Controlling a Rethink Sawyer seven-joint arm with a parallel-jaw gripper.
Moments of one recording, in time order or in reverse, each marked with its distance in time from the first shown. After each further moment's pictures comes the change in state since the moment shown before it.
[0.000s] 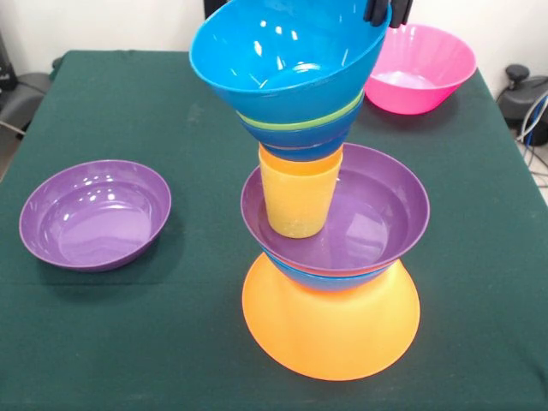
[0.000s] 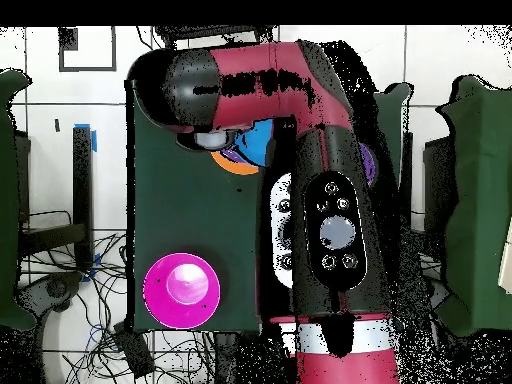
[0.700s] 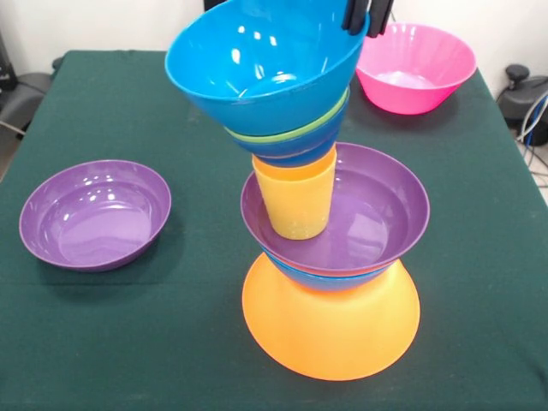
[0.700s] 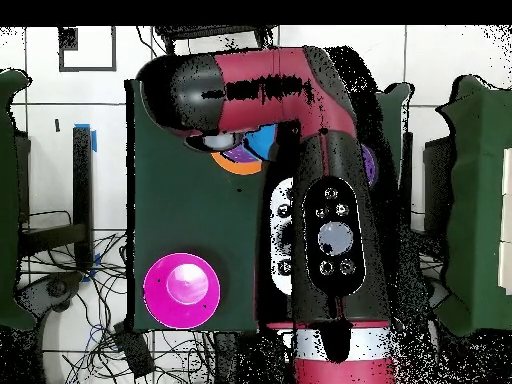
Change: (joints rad) arm 0.018 0.003 -0.057 0.000 -0.011 -0.066 0.000
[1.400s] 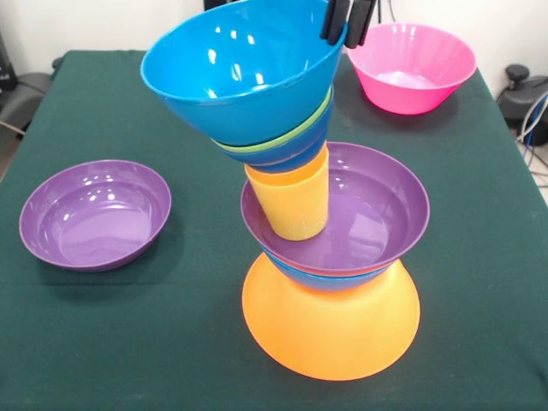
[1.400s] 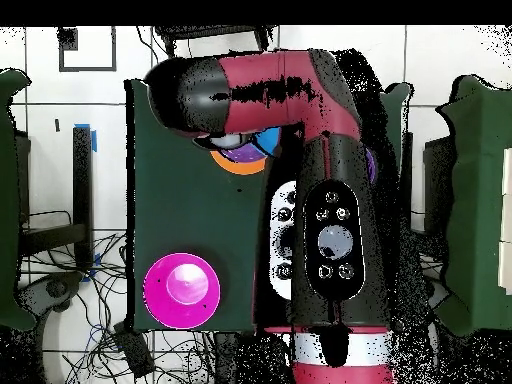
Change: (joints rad) arm 0.017 0.007 -0.050 -0.009 -0.005 -0.055 0.000
